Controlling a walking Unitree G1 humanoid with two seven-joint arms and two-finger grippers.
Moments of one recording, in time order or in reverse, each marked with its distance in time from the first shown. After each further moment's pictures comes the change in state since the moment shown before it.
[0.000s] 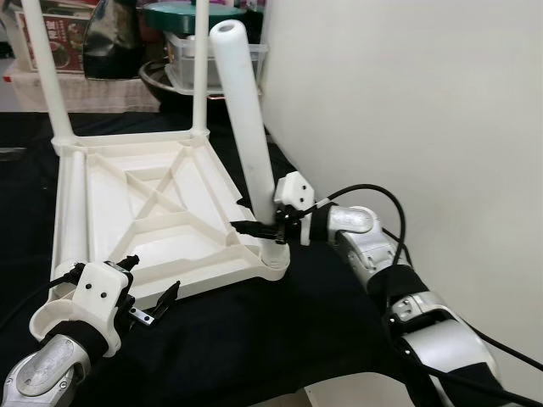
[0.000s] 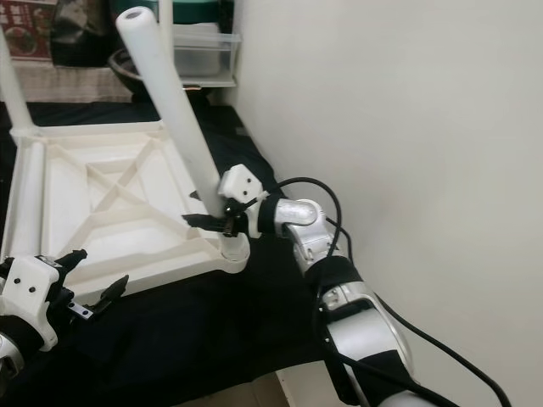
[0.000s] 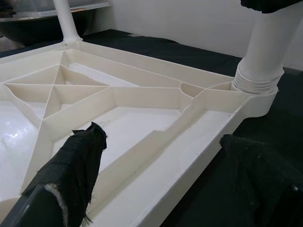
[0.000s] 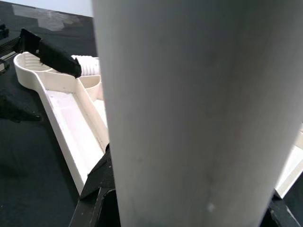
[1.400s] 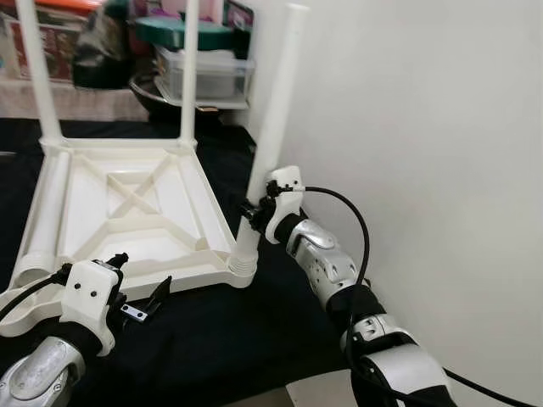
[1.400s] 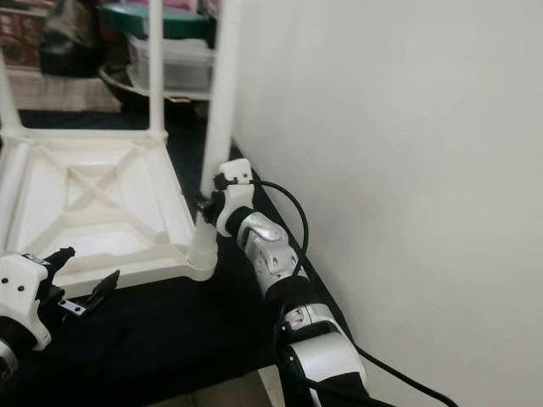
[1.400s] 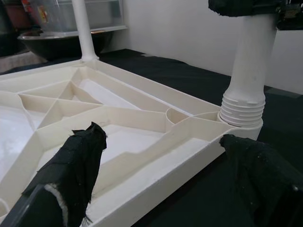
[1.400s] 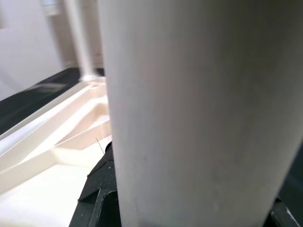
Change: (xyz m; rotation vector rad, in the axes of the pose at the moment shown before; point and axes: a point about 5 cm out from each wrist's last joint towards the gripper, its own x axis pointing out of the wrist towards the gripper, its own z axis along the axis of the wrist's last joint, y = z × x) left arm -0.004 0.005 0.003 -0.017 -0.014 0.067; right arm 0.029 0.004 -0.029 0.583 -0.042 -0.797
